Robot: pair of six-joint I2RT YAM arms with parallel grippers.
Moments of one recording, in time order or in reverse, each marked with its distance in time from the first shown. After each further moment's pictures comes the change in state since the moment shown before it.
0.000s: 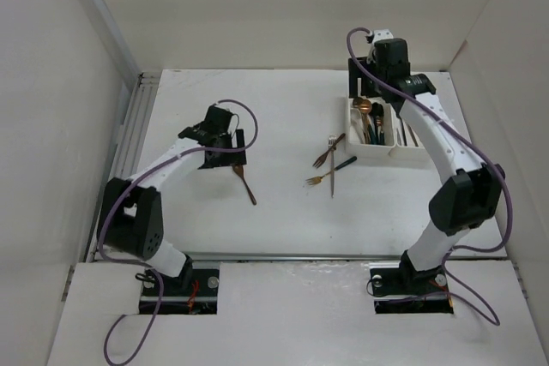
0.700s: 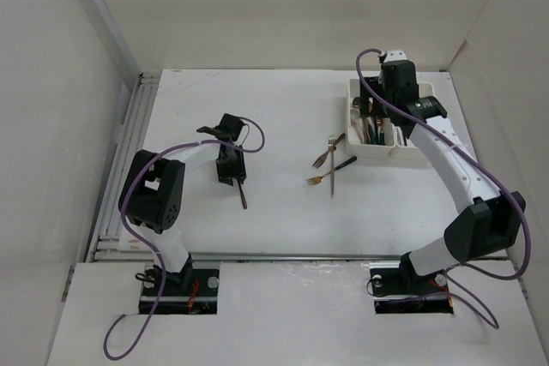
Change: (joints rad) left arm -0.026 0.286 0.022 -0.066 0.127 -0.142; right arm 0.043 -0.247 -0.269 0.001 0.157 0.025
